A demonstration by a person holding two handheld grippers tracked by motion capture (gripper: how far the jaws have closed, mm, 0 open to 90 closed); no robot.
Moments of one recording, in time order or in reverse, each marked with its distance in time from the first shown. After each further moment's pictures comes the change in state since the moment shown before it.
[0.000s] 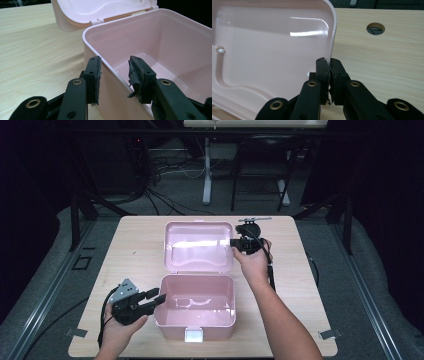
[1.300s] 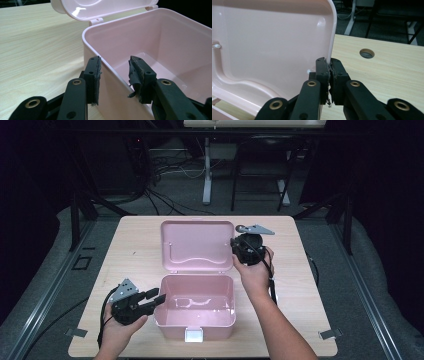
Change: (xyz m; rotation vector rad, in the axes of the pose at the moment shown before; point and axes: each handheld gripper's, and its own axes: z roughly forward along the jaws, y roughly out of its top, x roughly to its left) left arm 0.000 0.000 0.000 0.004 0.000 0.000; right arm 0.016 -0.025 -0.030 -0.226 -0.033 -0.124
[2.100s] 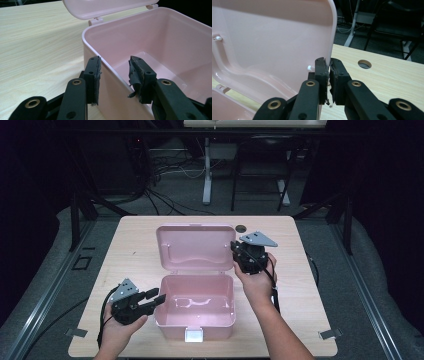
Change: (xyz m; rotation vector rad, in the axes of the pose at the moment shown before) left arm 0.000 0.001 -0.001 0.012 0.001 0.004; right arm 0.008 -0.012 -0.025 -0.101 0.010 -0.094
